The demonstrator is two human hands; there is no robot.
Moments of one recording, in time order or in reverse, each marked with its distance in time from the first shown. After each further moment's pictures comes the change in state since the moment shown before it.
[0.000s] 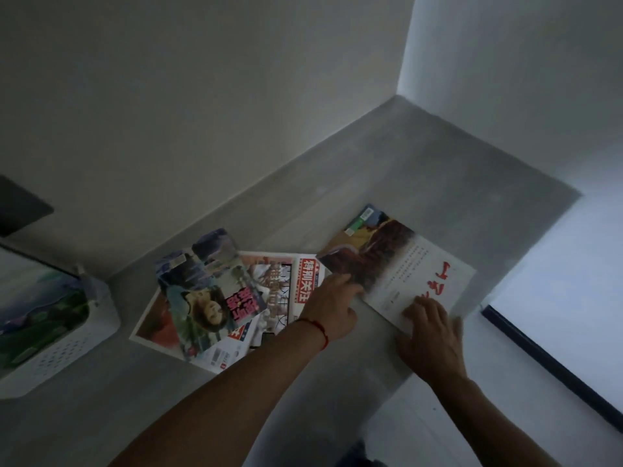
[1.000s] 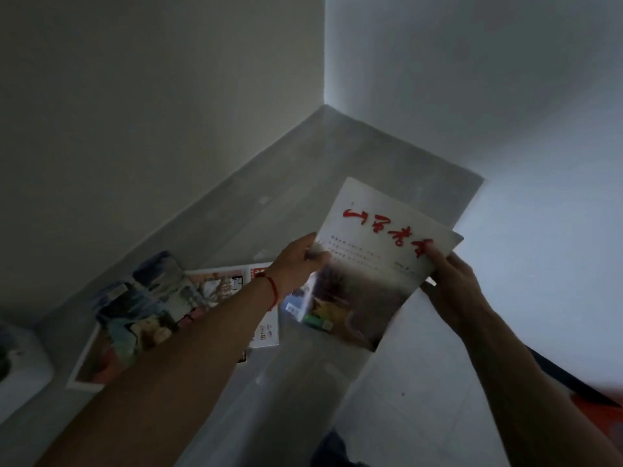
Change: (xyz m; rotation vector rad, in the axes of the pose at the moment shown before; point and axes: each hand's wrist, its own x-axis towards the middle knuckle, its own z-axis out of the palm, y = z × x) left_hand 0.041 0.044 -0.053 -0.704 -0.041 0.045; right_hand 0.004 0.066 -0.108 1.672 0.167 0.319
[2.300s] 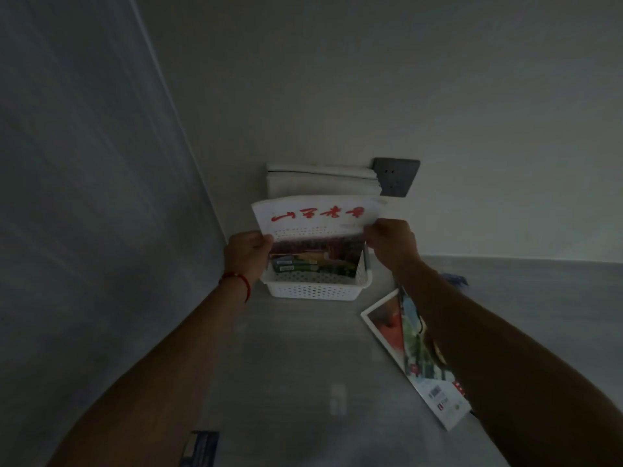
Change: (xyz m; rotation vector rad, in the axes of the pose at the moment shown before) left_hand -0.459 -0.220 -0.374 -0.091 1.445 -0.458; right_hand -0.168 0.209 0.621 -1.080 -0.753 -0.415
